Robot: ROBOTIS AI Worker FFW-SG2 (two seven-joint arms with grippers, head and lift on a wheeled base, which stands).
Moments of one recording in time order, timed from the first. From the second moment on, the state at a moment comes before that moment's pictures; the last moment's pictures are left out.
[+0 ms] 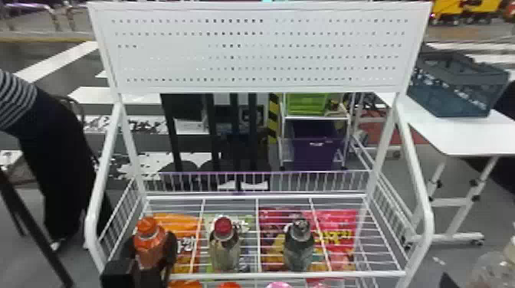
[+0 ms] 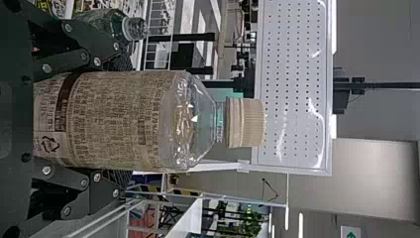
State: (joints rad) left arm 0.15 0.27 -0.24 -1.50 0.21 -0.18 0.36; right arm 0.95 0.00 -0.27 -2.51 -0.15 0.07 0.31
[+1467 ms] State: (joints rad) left arm 0.86 0.30 -0.03 -2.44 0.15 0.03 0.36; right arm 0.94 0.00 -0.26 -2.52 -0.16 0.08 0.32
